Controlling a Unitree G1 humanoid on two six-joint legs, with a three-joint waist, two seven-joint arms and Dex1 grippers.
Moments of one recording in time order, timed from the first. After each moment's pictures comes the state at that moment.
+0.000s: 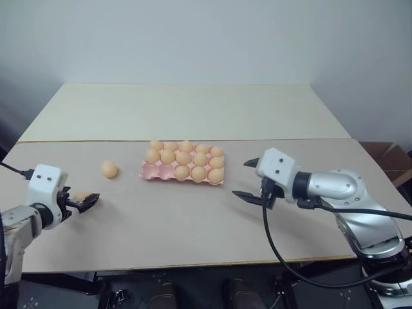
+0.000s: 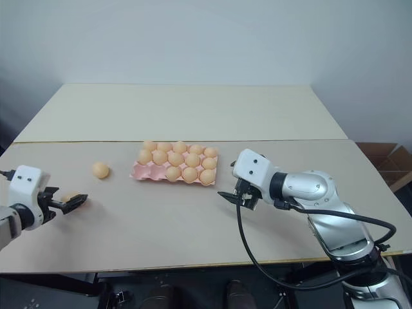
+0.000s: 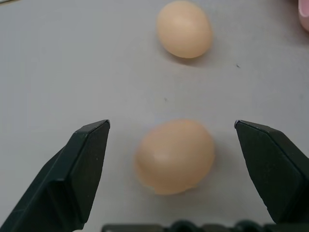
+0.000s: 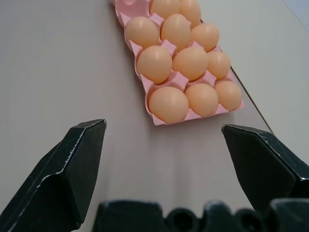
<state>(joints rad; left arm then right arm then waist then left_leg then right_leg) -0.09 0.83 0.42 -0.18 -0.34 0.87 -0.54 -0.46 -0.76 0.13 -0.58 0.18 0.77 0.83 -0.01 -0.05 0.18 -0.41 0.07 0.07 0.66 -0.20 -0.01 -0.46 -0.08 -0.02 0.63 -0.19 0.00</state>
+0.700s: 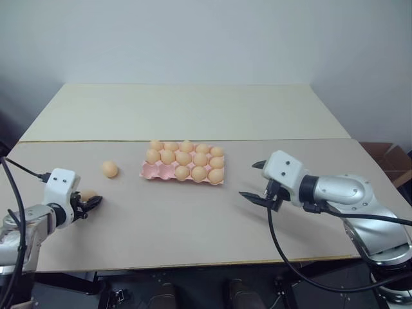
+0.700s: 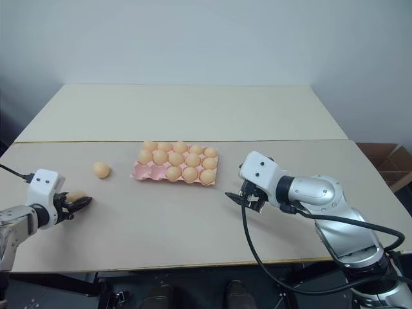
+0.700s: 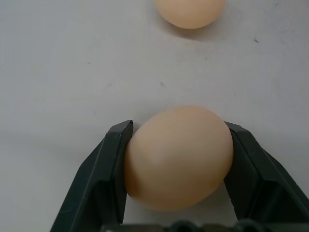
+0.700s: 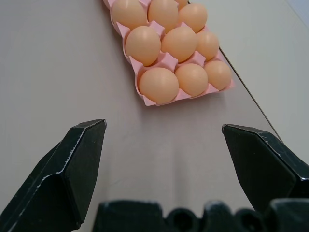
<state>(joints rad) -0.13 0.81 0.35 -0.08 -0.31 0.85 -0.53 -0.43 -0.78 0.11 -0.61 0.19 0.81 0.78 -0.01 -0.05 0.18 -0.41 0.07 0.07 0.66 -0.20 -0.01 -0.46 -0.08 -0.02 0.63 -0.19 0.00</state>
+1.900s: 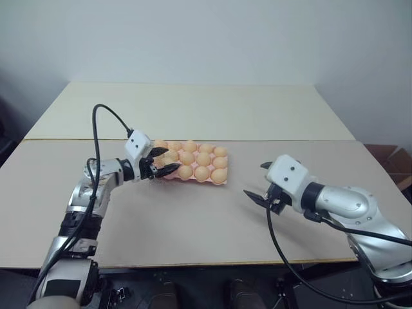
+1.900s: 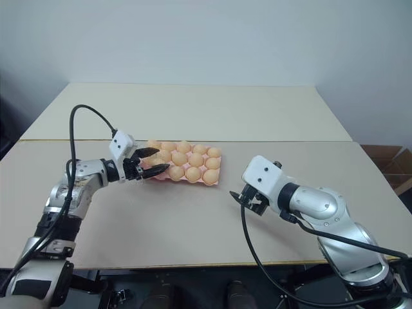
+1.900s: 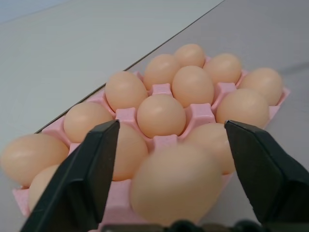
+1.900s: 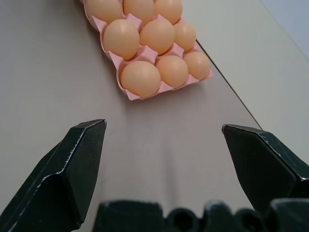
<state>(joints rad) -0.67 0.58 -0.02 0.36 -0.25 0.24 -0.94 -0.34 -0.77 0.08 -0.75 0.18 0.90 0.61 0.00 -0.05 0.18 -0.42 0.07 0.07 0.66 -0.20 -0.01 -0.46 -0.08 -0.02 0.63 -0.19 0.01</state>
